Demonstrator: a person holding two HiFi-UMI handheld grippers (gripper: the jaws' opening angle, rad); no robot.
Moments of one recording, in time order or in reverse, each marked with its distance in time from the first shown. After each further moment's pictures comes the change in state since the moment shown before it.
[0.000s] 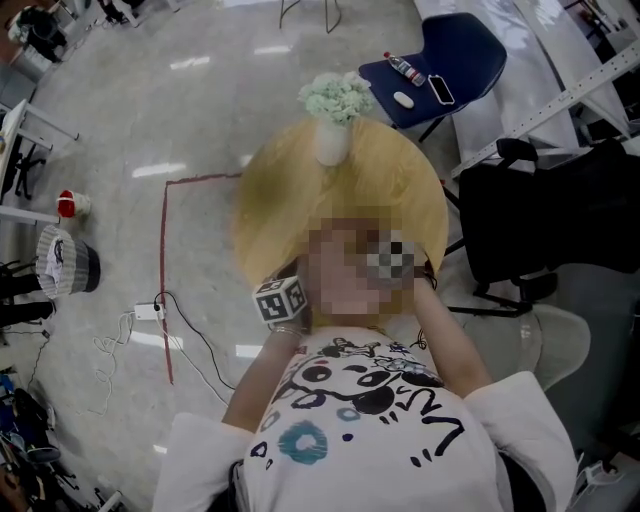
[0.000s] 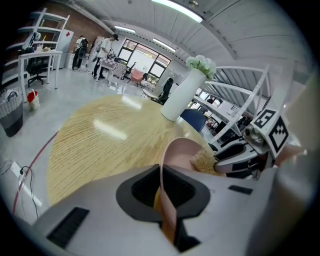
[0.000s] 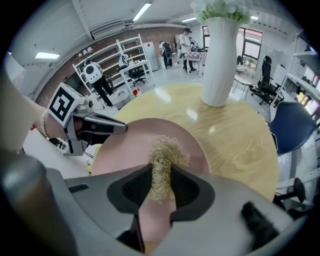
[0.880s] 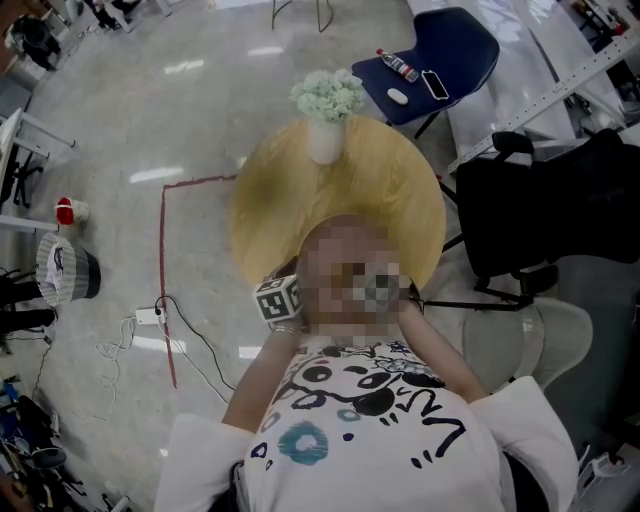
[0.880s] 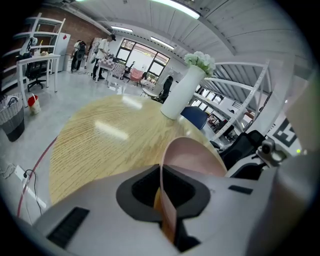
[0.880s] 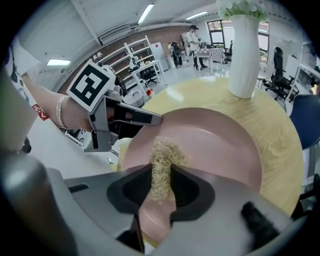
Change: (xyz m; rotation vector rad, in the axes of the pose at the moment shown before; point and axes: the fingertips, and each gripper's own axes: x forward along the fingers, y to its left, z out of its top) left arm 0.001 -0.003 -0.001 0.016 0.012 0.025; right arm 0.017 0.088 -0.025 -0.023 -0.007 0.170
